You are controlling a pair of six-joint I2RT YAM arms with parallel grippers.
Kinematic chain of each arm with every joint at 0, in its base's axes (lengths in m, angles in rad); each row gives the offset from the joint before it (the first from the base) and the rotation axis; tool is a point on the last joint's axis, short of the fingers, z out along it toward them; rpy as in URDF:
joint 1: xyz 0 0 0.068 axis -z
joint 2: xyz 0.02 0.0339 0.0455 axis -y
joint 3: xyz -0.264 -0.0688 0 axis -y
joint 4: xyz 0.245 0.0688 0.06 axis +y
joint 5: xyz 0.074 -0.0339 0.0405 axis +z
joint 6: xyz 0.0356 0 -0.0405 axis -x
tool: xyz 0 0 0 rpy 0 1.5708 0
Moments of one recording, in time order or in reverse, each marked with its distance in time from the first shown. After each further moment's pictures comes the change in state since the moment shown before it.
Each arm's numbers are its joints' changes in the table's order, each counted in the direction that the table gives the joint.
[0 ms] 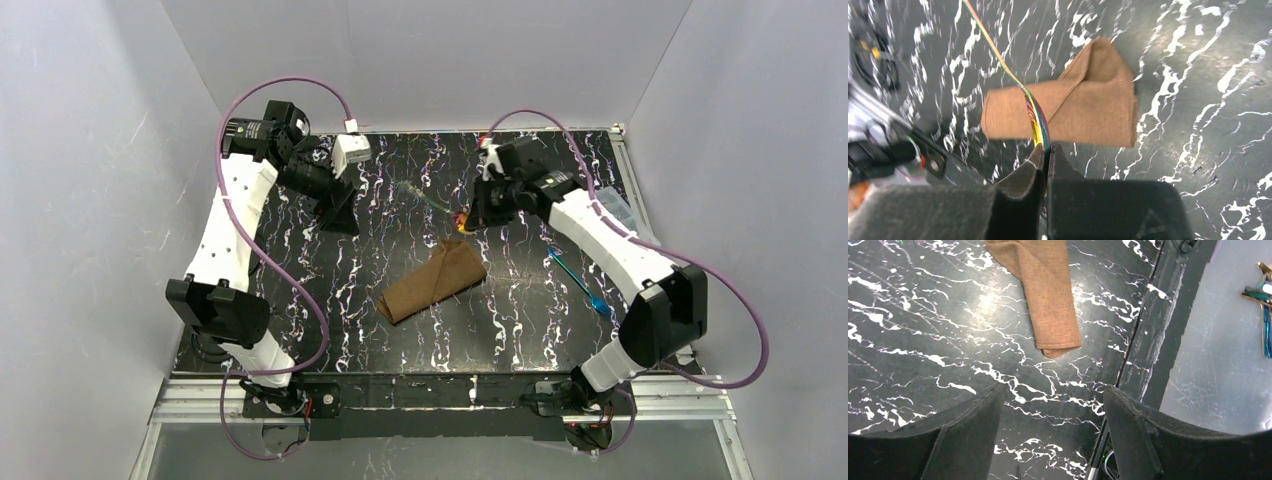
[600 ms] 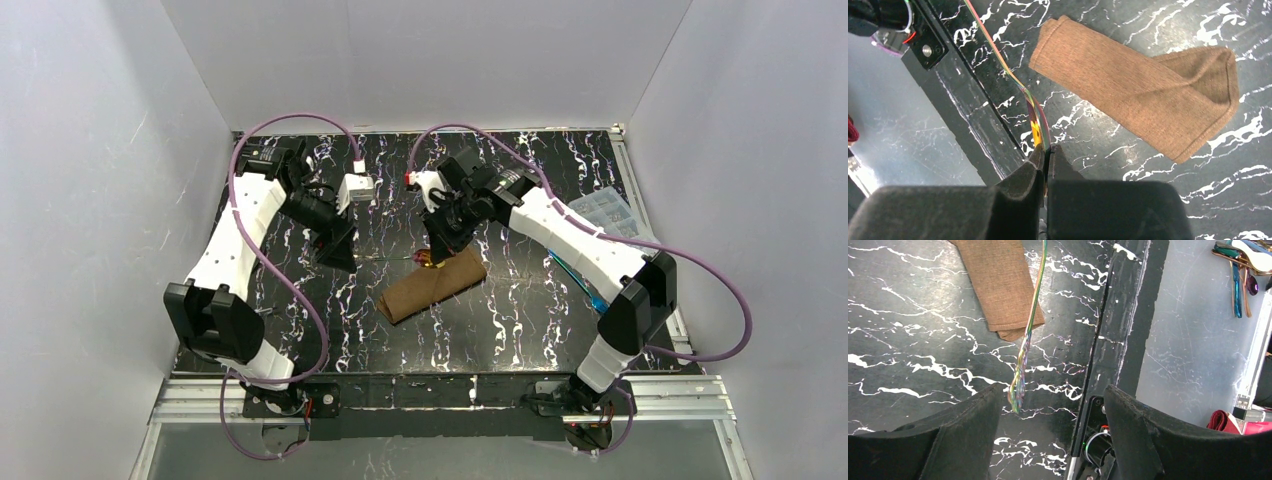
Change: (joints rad) left arm 0.025 0.089 -0.304 0.037 -0.025 -0.166; right arm -0.302 -0.146 0.280 0.333 0.111 0.392
